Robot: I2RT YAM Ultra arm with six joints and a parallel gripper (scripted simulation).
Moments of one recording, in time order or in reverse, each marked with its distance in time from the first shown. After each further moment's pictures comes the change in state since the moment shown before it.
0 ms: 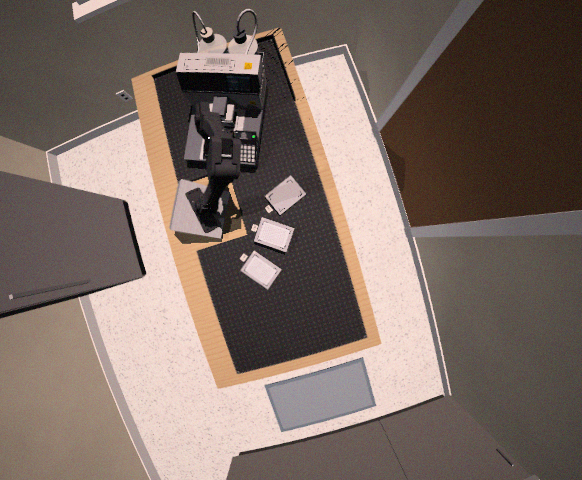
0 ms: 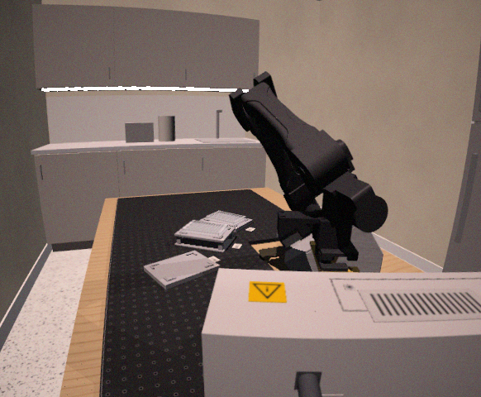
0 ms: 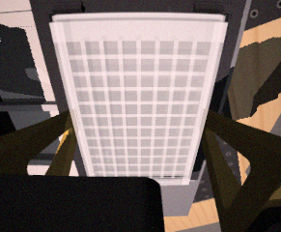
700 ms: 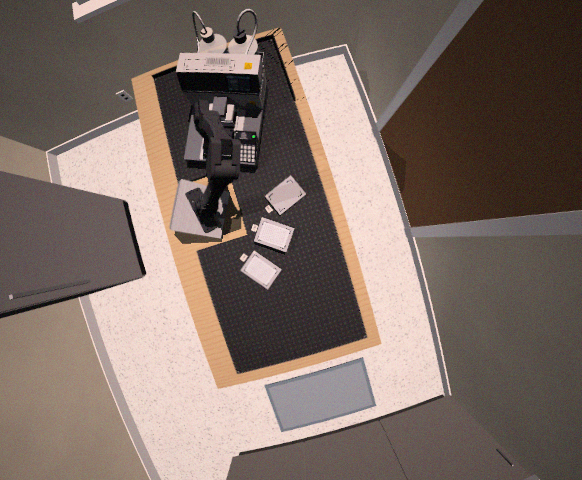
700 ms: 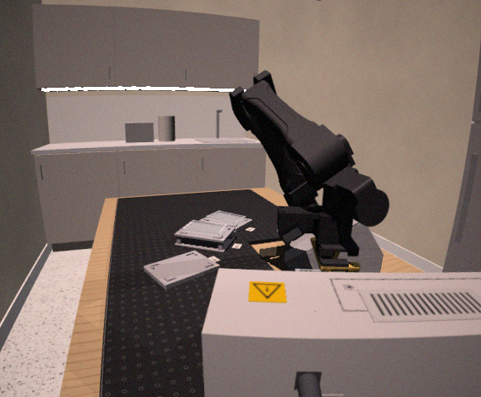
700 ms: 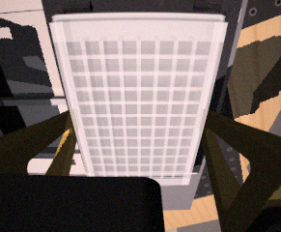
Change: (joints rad) arm 0.013 -0.010 0.022 -0.030 -0.001 0.019
